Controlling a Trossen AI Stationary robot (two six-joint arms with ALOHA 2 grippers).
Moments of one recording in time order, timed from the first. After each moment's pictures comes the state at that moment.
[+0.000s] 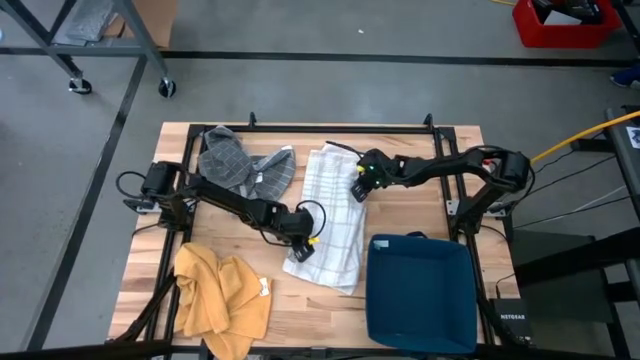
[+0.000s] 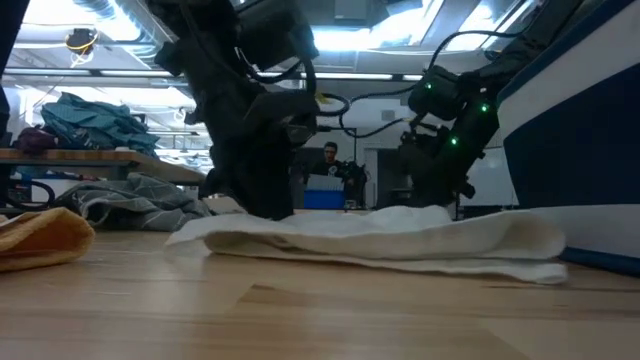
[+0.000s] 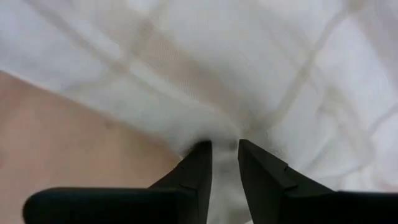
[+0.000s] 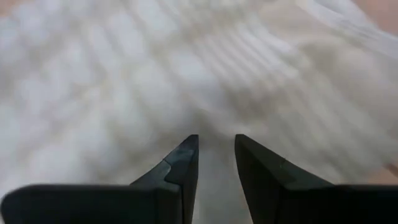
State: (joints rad) left arm -0.12 1.78 1.03 -0.26 -0.06 -0.72; right arm -0.40 1.60 0.69 0.00 0.01 0.34
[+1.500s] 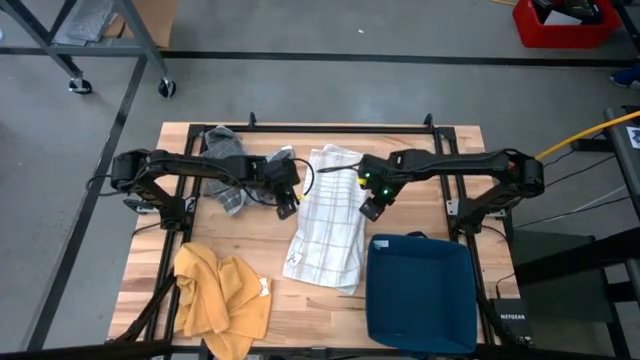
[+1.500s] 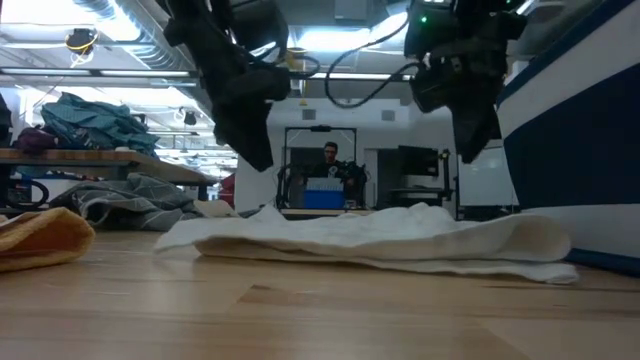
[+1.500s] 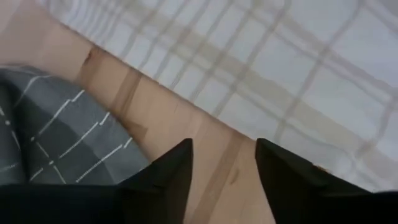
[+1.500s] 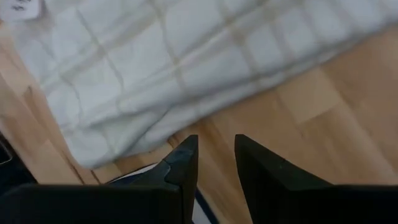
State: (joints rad) left arm 0.18 1.53 1.03 -0.54 -0.08 -0.23; right arm -0.20 1.50 1.05 -0.87 -0.30 0.51
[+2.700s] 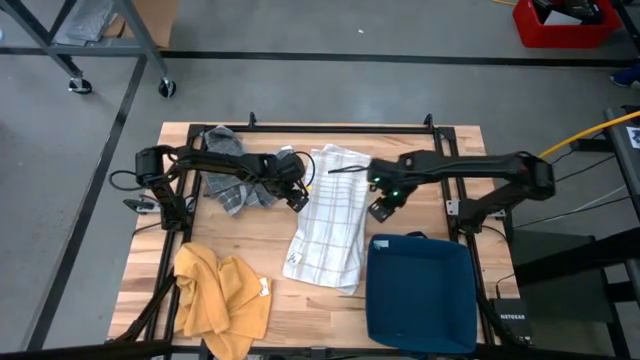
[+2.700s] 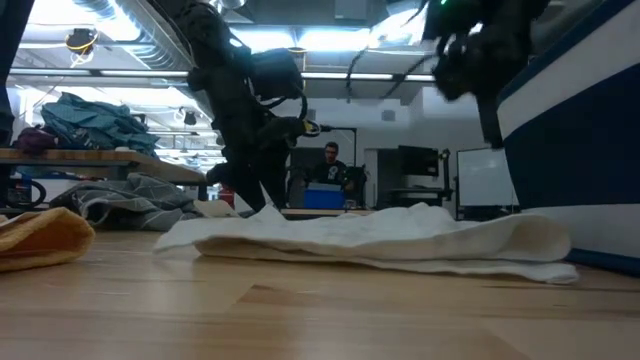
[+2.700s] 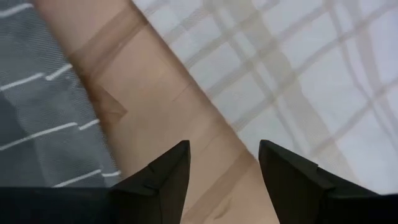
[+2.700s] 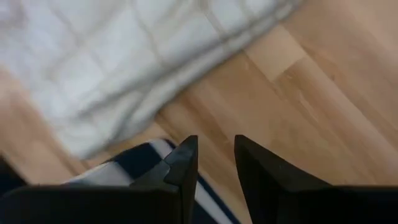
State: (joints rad) left arm 0.28 1.71 1.02 -0.42 0.09 -0.55; right arm -0.17 1.35 1.05 -1.01 -0.23 0.65
